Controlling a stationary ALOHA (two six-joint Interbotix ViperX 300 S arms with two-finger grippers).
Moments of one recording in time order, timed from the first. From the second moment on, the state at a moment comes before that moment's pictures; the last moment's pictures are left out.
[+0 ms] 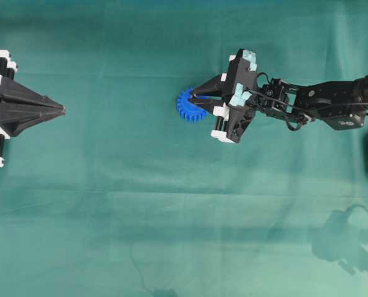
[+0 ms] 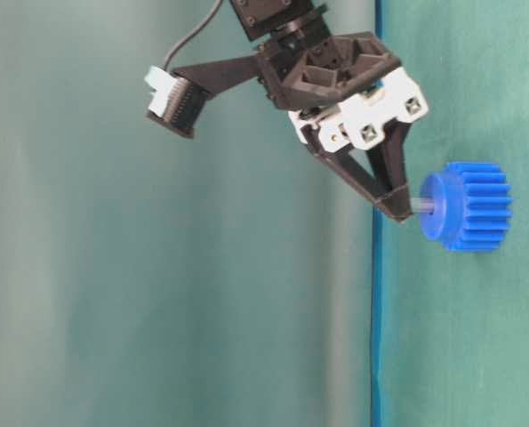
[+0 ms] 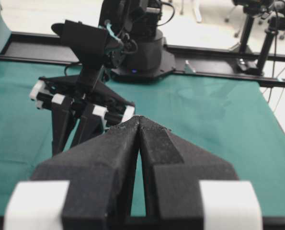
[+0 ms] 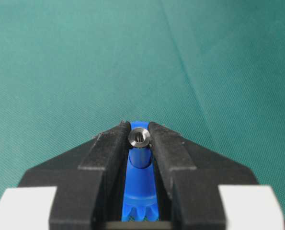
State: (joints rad) left arm 0.00 -0.96 1.19 -0.05 -0.28 -0.02; right arm -0.18 0.16 0.77 0.20 -0.50 -0.03
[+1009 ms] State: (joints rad) left arm 0.00 -0.96 1.19 -0.05 -0.28 -0.02; right arm -0.18 0.21 0.75 0.21 -0.49 -0.03
